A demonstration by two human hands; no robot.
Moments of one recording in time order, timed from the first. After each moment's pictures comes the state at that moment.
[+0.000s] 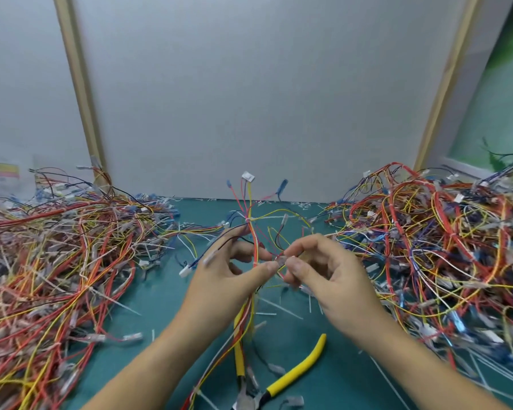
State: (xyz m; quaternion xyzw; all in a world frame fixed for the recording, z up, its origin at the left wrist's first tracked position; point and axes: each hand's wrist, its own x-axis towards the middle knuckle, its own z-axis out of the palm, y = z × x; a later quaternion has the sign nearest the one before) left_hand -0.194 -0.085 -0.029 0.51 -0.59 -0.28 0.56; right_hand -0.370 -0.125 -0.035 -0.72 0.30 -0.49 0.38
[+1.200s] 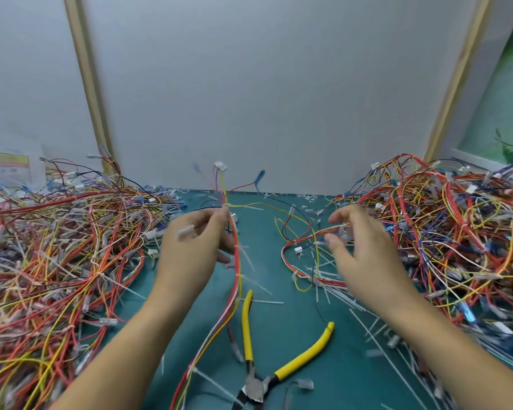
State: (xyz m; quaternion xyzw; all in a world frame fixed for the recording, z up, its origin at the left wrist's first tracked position) left_hand -0.162 -0.092 -0.014 0.53 -0.46 -0.27 0.66; right_hand -0.391 -0.140 -0.020 -0.76 0.49 -0.43 0.06
